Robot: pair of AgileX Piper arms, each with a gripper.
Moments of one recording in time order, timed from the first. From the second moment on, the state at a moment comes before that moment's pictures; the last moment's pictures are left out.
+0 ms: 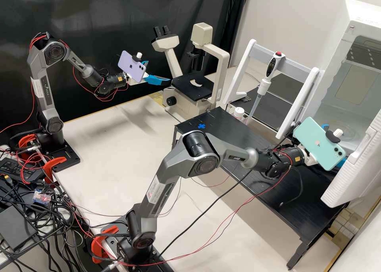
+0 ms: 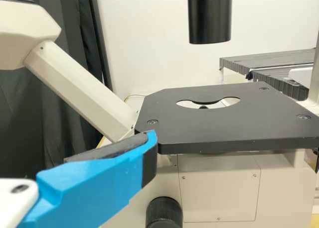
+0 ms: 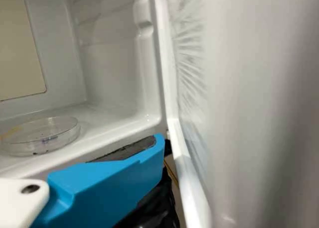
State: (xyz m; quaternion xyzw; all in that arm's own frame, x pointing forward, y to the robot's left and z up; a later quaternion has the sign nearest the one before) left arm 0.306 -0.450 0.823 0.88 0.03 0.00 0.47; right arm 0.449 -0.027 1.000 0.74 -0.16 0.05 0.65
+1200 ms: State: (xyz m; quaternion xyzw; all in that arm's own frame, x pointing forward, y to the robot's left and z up) left arm 0.306 -0.450 0.823 0.88 0.03 0.00 0.47; right arm 0.559 -0.038 0.976 0.69 -0.10 -0.01 0.71
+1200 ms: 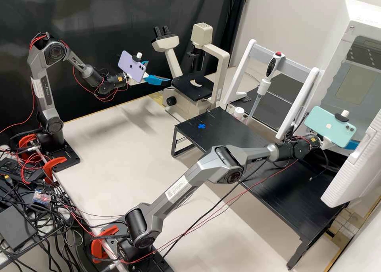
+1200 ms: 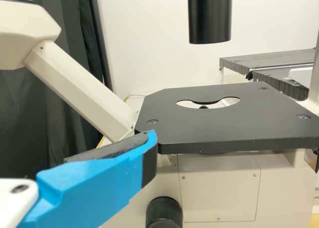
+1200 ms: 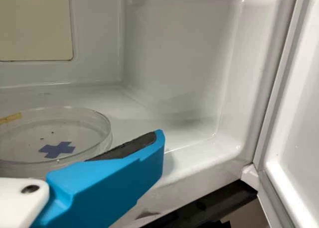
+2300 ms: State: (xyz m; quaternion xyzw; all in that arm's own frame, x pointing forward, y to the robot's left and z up) left arm 0.306 -0.450 0.823 0.88 0.03 0.00 0.47; right arm 0.568 -0.041 0.966 0.70 -0.09 0.00 0.71
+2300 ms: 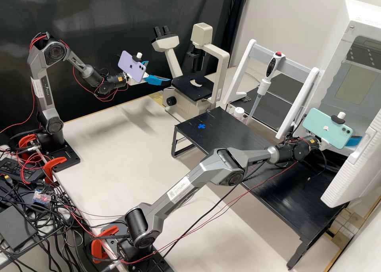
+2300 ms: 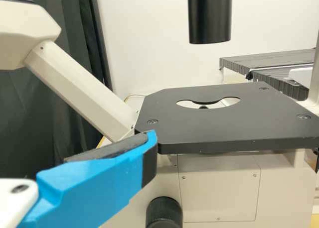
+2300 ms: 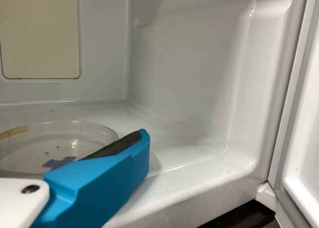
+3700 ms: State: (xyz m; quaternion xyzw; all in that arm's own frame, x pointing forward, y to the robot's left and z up) left arm 0.306 -0.450 0.823 0.88 0.03 0.00 0.47; right arm 0.489 -0.058 0.971 0.73 -0.05 0.01 0.68
